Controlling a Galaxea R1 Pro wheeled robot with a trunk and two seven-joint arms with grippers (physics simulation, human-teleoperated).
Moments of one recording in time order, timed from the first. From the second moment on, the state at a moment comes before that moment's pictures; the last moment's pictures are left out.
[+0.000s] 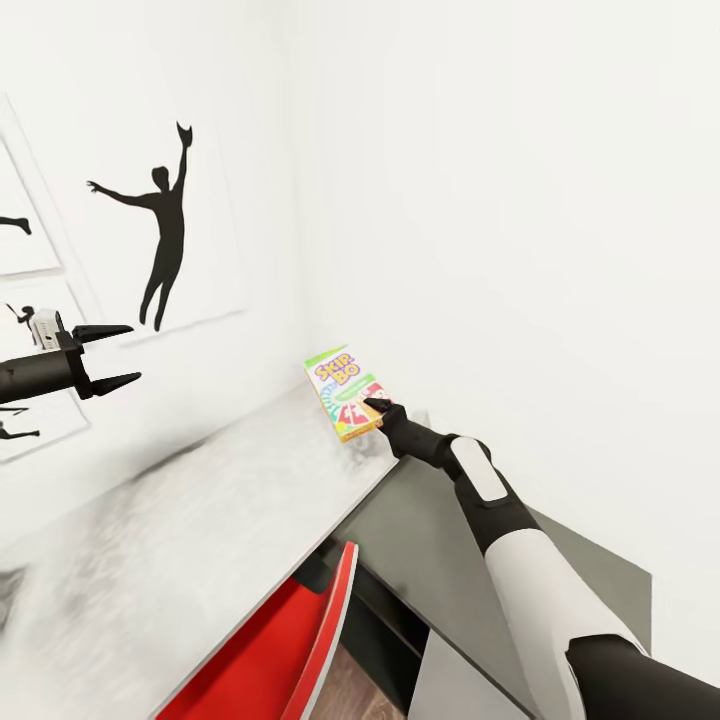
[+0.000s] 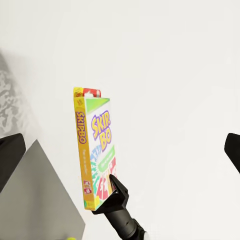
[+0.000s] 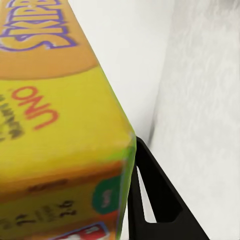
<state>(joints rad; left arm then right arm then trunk) -1.07 0.83 -0.35 -0.89 2.11 1.05 -0.01 -0.89 0.15 0.02 -0.79 -1.24 0.62 -0.04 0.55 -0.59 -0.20</state>
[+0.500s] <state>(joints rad) -1.07 0.83 -0.35 -0.89 2.11 1.05 -0.01 -0.89 0.15 0.06 -0.79 -1.24 0.62 -0.04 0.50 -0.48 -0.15</state>
